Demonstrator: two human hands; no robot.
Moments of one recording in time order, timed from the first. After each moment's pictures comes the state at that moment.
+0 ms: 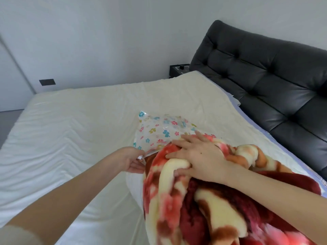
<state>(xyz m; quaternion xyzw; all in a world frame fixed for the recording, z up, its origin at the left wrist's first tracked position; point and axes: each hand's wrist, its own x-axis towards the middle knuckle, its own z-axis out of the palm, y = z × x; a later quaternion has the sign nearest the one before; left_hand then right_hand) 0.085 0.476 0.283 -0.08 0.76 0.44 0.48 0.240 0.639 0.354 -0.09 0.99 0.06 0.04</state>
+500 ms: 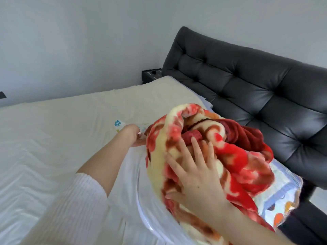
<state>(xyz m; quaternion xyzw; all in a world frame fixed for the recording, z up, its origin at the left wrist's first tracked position) -0.010 0.625 0.303 -0.13 0.69 0.60 0.39 0.260 0.649 0.336 0.11 0.97 0.15 -0.16</state>
